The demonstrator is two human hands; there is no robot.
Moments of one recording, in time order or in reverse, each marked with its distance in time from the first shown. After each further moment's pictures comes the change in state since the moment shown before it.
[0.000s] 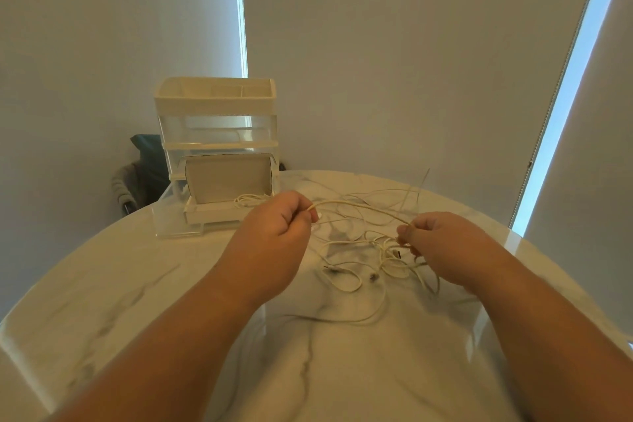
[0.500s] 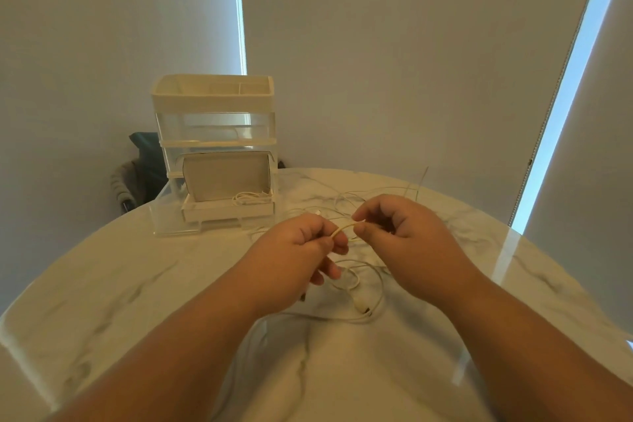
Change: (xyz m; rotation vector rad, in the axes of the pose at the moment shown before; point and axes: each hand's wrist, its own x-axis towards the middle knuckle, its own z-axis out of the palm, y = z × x) left_hand -0.006 0.005 0.015 -0.210 -0.309 -0.210; right_hand -0.022 -0.025 0.027 0.320 0.108 -0.490
